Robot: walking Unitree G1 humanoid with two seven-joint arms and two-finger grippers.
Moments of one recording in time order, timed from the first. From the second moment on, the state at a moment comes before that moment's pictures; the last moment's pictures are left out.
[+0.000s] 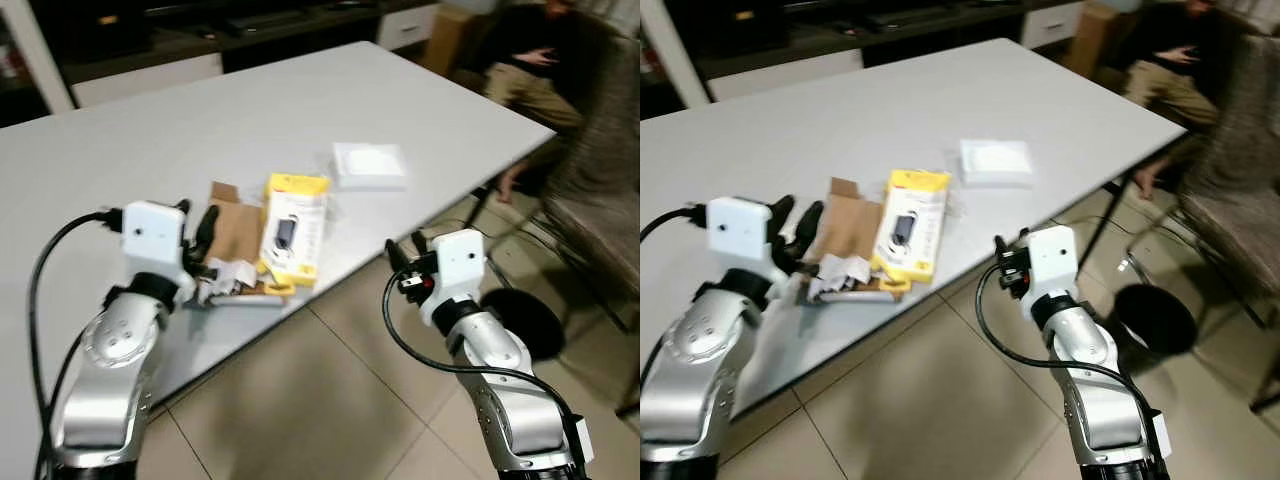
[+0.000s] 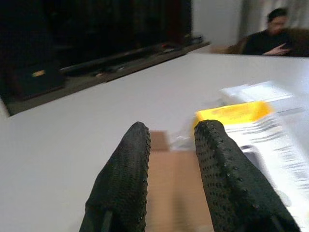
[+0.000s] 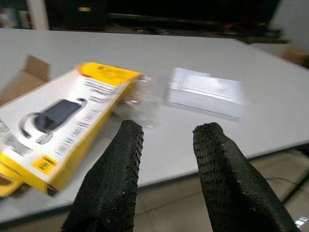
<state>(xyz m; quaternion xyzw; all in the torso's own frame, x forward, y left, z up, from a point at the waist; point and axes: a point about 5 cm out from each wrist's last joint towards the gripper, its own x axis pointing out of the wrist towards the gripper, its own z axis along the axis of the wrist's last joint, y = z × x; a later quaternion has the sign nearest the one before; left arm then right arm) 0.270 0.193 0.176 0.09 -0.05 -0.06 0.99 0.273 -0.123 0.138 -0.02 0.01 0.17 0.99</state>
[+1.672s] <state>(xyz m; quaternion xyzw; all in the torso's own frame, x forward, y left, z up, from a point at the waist) 0.275 0.185 0.167 0.11 -0.03 -0.11 0.99 0.253 -0.142 0.109 -0.01 0.05 0.08 1.00</state>
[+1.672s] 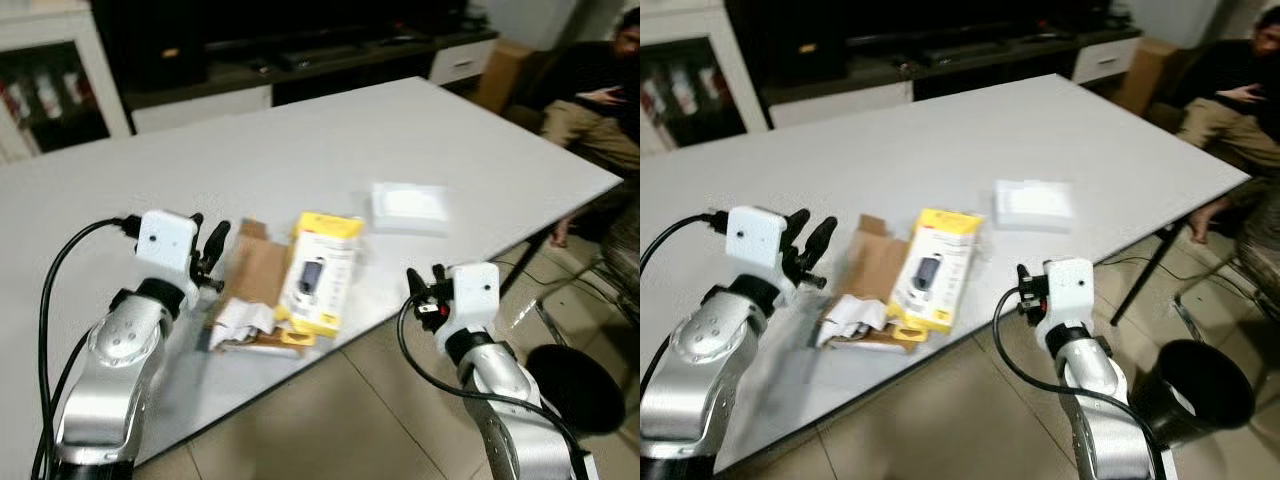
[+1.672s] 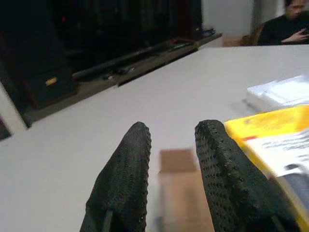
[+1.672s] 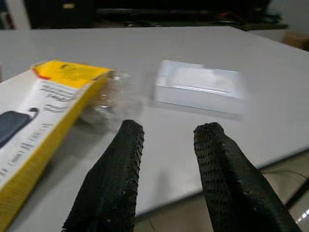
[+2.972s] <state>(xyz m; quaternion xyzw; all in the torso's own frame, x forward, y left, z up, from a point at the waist) 0.274 0.163 0.147 0.07 0.03 -0.18 0.98 0.254 -0.154 0.113 -0.02 0.05 0.08 1.00</state>
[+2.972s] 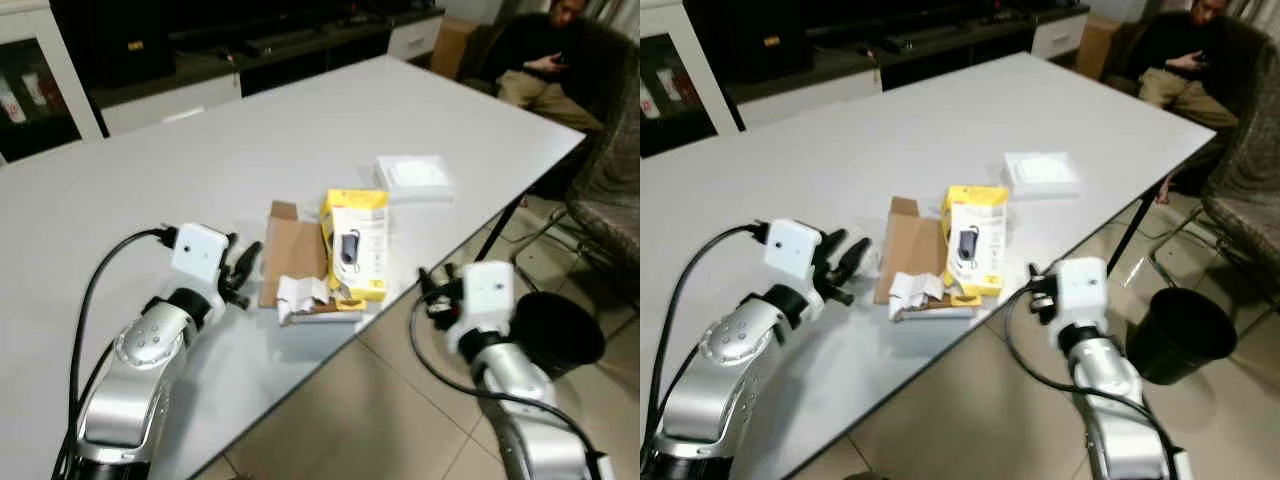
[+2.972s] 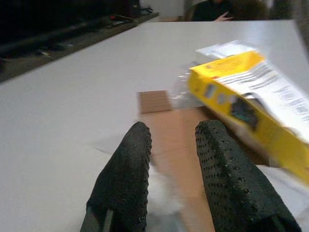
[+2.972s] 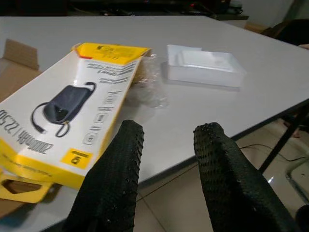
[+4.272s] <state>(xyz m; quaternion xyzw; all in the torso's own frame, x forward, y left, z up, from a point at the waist) 0.307 0.175 0.086 0.05 0.14 -0.18 0.97 0.250 -0.135 0.114 0.00 0.07 0.18 0.98</state>
